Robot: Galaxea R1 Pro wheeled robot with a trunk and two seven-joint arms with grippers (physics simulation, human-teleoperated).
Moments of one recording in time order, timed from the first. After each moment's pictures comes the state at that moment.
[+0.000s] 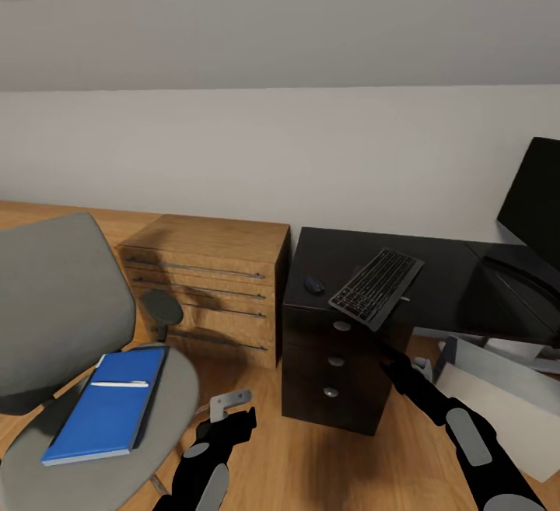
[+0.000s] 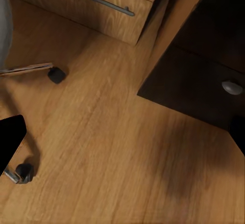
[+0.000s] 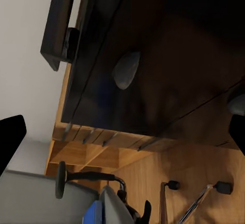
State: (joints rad) left arm -0.15 -0.14 -0.30 -1.31 0.38 0.46 0.47; right arm -0.46 -0.11 -0.33 -0.77 -0.85 0.52 0.58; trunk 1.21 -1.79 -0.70
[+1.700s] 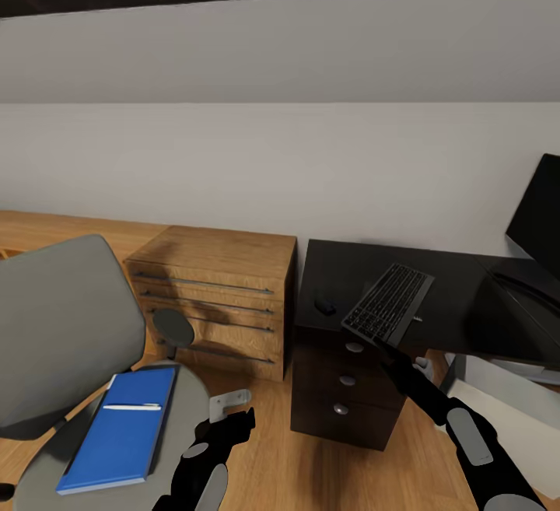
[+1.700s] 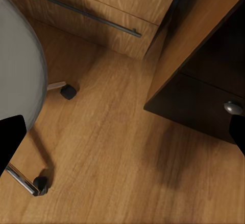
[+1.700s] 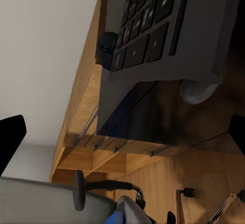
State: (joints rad) left arm -0.15 -0.14 -0.30 -1.31 0.38 0.46 0.47; right arm -0.46 -0.11 -0.33 -0.77 -0.86 0.52 0.57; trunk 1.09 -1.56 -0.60
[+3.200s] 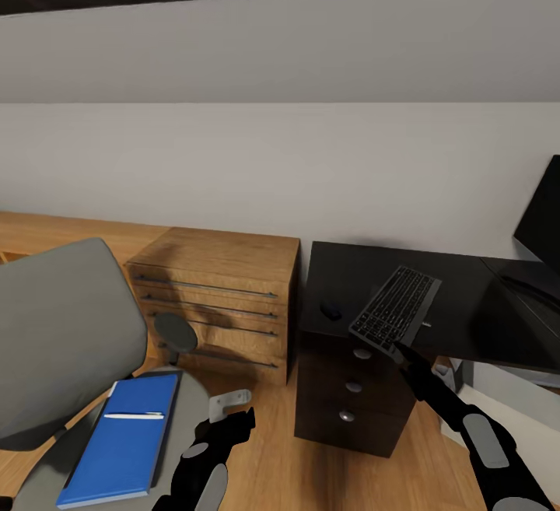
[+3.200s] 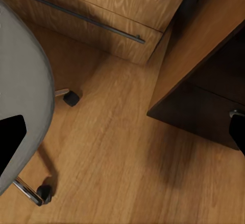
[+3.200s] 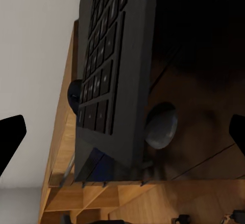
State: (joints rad) left arm -0.15 -0.14 -0.30 -1.31 0.38 0.46 0.47; right arm -0.47 -0.11 -0.47 -0.77 -0.86 0.52 0.47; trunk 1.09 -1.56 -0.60
